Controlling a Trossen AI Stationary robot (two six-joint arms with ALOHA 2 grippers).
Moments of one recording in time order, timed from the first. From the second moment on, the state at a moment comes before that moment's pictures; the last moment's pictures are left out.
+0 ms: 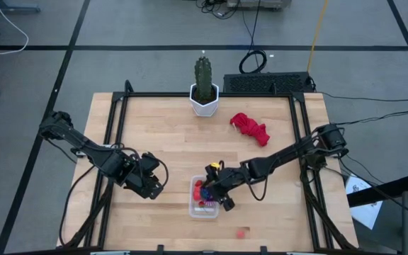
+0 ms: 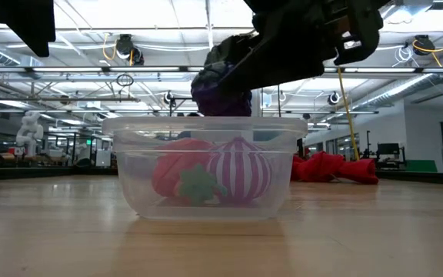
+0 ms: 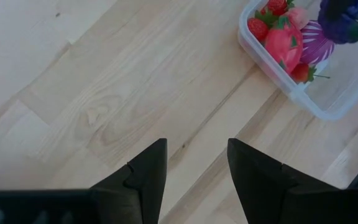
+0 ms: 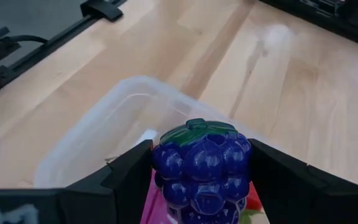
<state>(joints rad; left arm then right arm) -0.54 1.35 1.19 -1.15 -0.27 -1.29 0.29 1.80 1.02 0.17 -0.06 -0.22</state>
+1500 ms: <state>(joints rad) -0.54 1.35 1.19 -1.10 -0.27 -1.21 0.29 1.83 0.97 0.26 -0.06 -0.34</state>
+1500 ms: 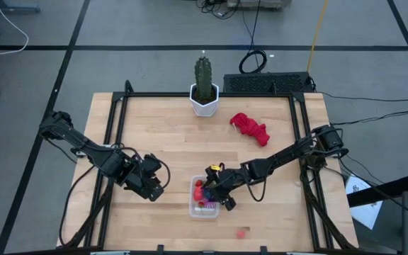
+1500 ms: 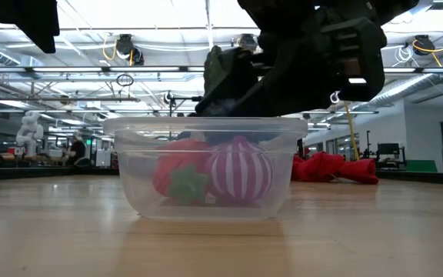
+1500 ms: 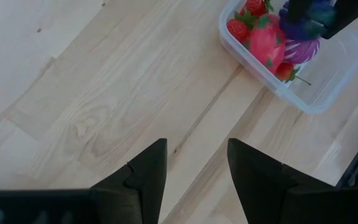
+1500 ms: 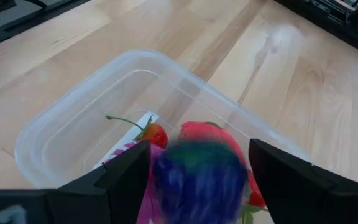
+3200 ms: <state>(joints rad) -0.54 1.35 1.19 -1.10 -0.28 -1.21 0.79 1.72 0.98 -0.12 -0.05 -0.06</state>
